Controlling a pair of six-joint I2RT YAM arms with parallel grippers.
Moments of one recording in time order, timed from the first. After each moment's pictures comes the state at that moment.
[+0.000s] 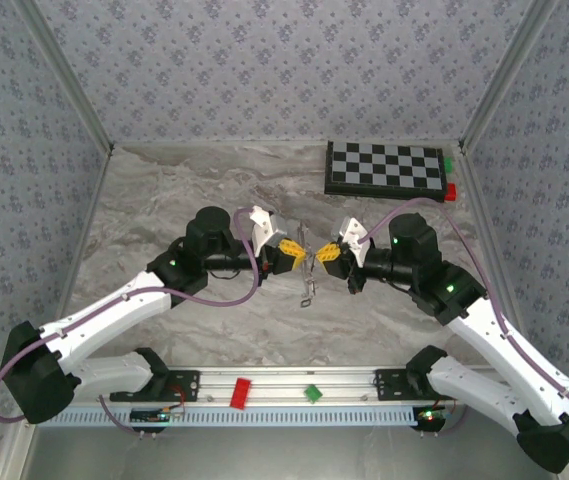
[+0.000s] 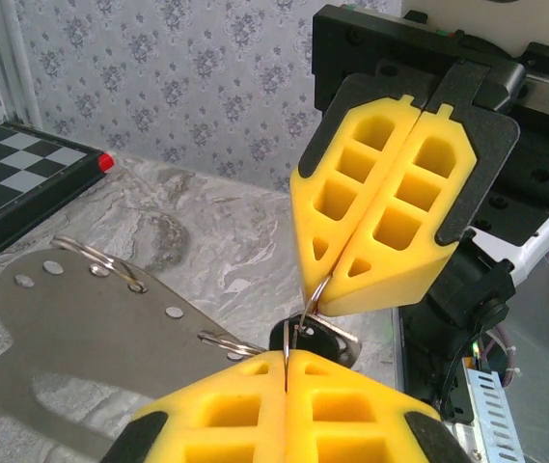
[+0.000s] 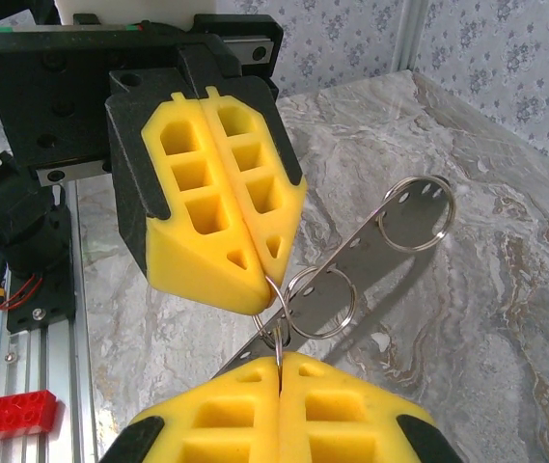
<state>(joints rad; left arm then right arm) -0.82 1.14 0.88 0.03 0.62 -0.05 0.64 0.84 0.91 -0.46 -0.50 -0.21</state>
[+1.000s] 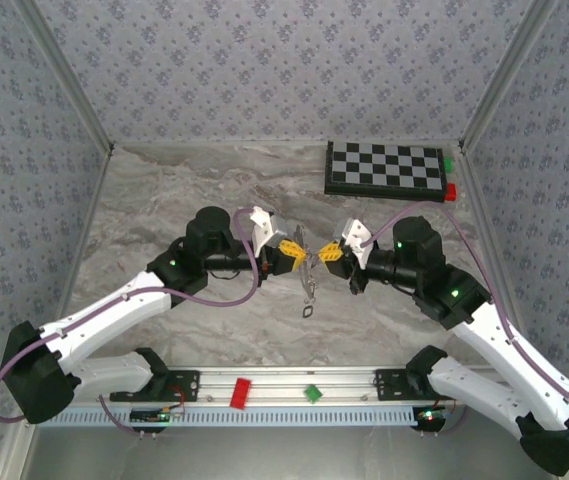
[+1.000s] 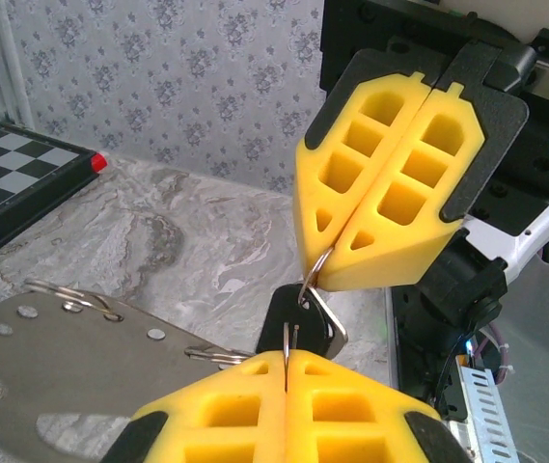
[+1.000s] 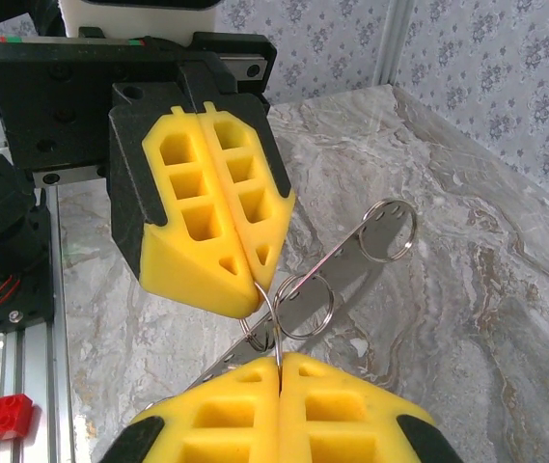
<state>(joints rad) -0.82 1.14 0.88 0.03 0.63 -0.05 0.66 0.81 0.91 -0.46 -0.45 -0.23</state>
